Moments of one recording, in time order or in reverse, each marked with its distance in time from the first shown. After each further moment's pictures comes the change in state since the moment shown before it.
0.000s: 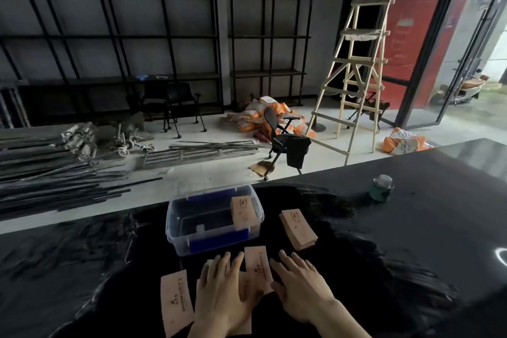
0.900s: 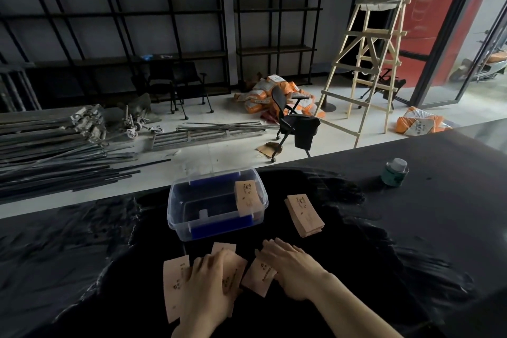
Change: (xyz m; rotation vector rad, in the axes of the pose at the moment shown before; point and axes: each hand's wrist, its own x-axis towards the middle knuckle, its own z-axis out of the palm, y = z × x) left_hand -0.023 -0.010 -0.017 -0.012 0.104 -0.178; right_hand 0.038 0.006 0.005 -0.084 -0.107 -0.275
